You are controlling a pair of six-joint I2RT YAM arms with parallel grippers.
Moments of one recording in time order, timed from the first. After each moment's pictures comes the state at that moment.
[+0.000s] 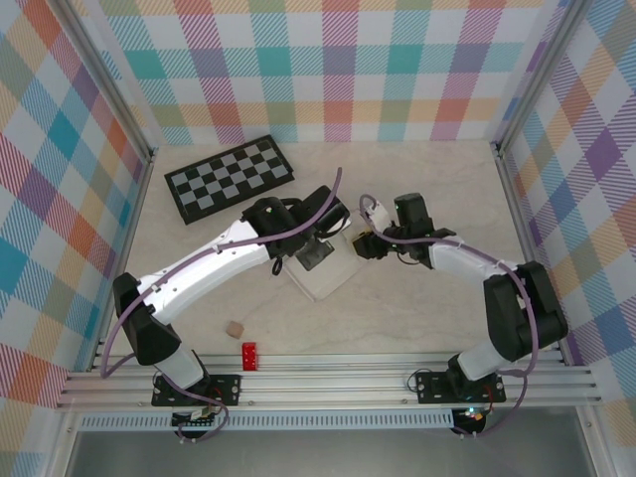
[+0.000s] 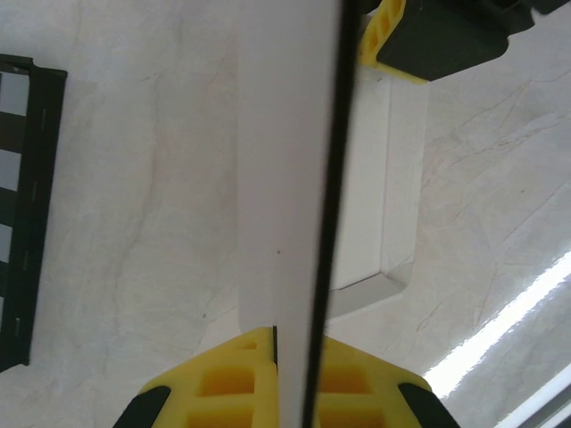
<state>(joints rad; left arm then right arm) -0.95 1.63 1.70 -1.20 -0.31 0.03 0.41 1.52 0.84 -0.07 -0.46 -0.14</state>
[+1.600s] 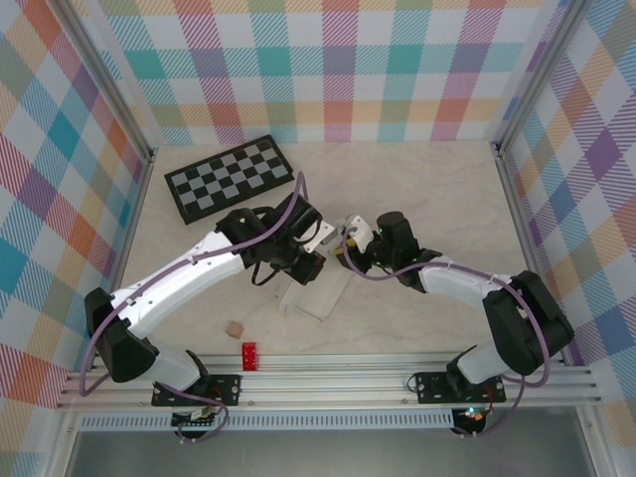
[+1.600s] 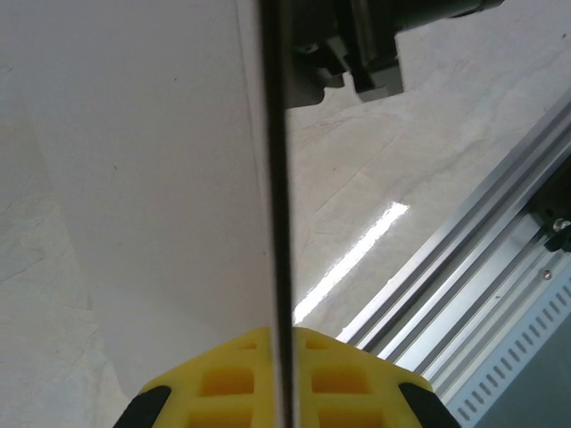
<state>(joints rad) -0.85 1.46 1.45 -1.10 0.12 -0.17 0.58 1.47 0.72 0.17 -0.39 -0.19</state>
